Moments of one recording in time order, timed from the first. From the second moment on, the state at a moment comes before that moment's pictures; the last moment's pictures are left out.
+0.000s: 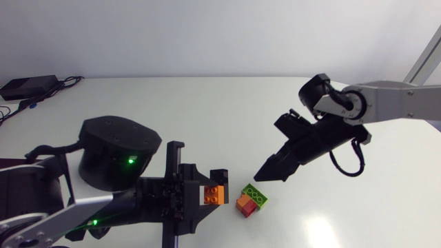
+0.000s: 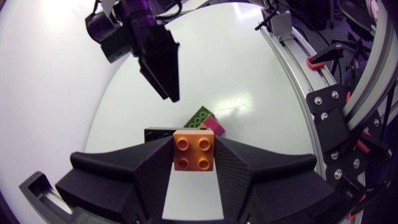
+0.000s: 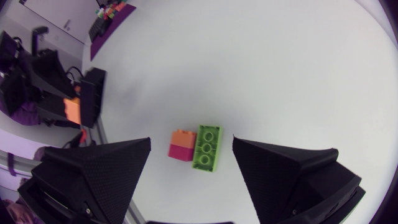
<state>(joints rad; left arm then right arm) -0.92 1.12 0.63 -0.15 0.13 0.79 0.29 1.55 1.02 -0.73 -0.63 -0.40</state>
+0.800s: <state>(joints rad) -1.03 1.28 0.59 0.11 -0.01 0.82 0.39 1.56 1.15 -0.85 -0.76 -0.32</state>
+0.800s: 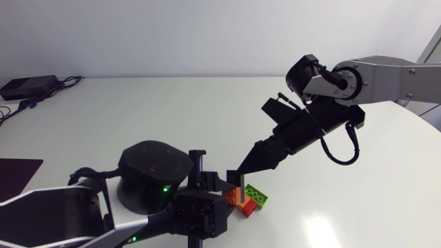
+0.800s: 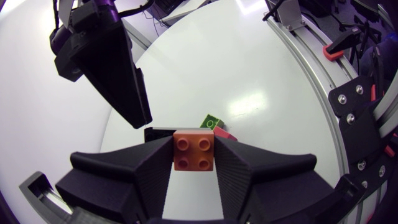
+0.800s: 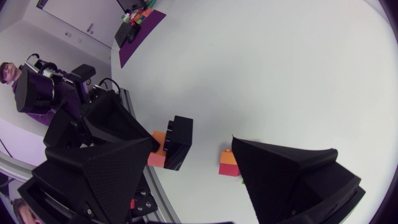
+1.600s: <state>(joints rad) -1.09 1.31 0.63 0.14 -0.11 0.83 0.43 1.59 1.15 -0.84 -0.77 -0.30</state>
